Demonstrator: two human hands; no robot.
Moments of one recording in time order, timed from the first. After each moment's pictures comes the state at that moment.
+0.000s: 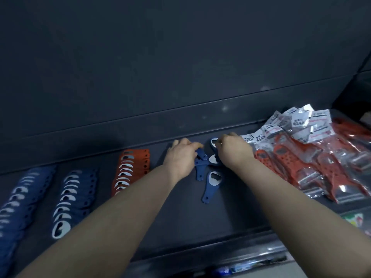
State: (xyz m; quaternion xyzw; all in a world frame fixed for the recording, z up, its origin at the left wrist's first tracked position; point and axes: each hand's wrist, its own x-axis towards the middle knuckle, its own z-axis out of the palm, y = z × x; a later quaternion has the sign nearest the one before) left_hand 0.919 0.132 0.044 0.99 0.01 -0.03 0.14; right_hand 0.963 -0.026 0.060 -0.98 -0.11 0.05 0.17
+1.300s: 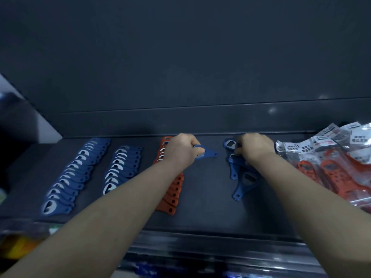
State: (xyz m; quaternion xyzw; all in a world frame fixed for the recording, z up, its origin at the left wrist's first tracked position) left_hand 0.853 0.187 0.085 0.92 0.23 0.07 0.32; right_hand 0.973 0.014 0.067 -0.97 -0.23 0.05 0.05
